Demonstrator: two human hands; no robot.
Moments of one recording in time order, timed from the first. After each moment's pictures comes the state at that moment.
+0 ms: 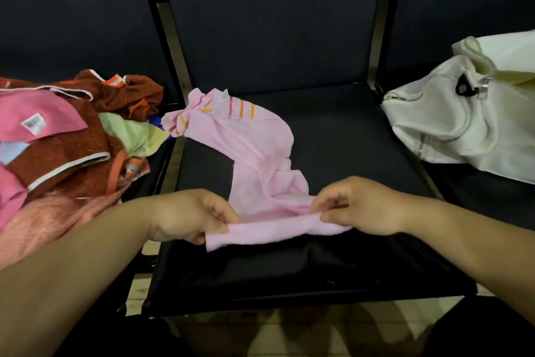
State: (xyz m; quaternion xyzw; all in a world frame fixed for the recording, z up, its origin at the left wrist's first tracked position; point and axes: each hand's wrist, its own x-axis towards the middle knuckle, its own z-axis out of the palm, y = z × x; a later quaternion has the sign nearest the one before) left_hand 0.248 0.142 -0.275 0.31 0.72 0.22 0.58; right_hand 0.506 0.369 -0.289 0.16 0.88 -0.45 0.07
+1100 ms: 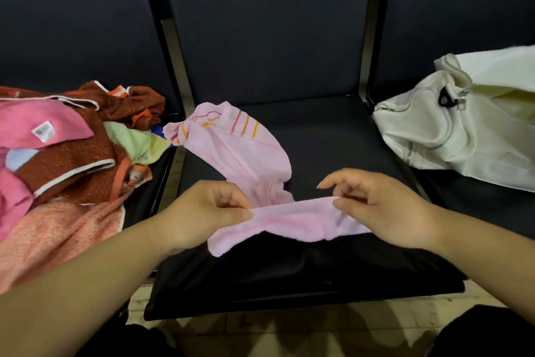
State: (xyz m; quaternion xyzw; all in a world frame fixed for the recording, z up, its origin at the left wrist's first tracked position) left_hand 0.293 0.138 -0.245 0.44 0.71 0.39 0.39; right_hand 0.537 0.342 -0.243 0.21 0.88 -0.43 -0.07
